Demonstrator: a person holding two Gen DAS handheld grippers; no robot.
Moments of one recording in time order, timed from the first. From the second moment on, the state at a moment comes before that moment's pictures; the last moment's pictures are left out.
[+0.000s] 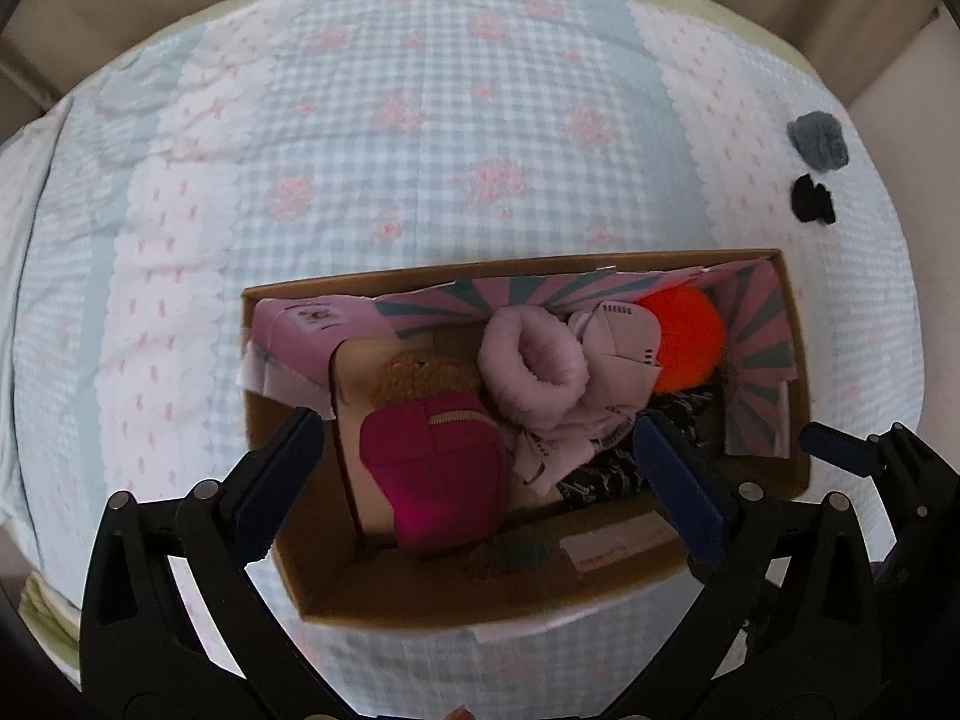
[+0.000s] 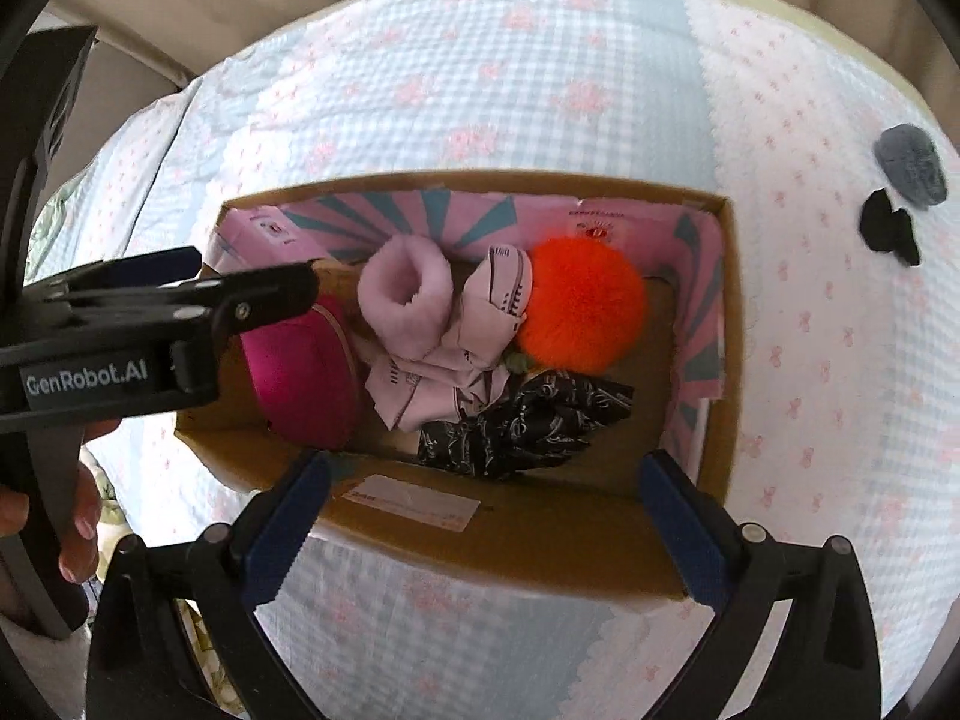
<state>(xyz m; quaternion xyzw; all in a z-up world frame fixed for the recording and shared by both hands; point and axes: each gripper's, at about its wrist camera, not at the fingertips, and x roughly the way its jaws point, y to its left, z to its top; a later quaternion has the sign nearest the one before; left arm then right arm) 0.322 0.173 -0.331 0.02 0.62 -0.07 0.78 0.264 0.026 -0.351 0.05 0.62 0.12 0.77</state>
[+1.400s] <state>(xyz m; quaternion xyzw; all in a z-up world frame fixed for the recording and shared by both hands) 0.227 -0.039 -0.184 -0.02 0.49 -0.08 0.87 0.170 -0.221 -0.140 0.06 0.44 0.01 0.90</state>
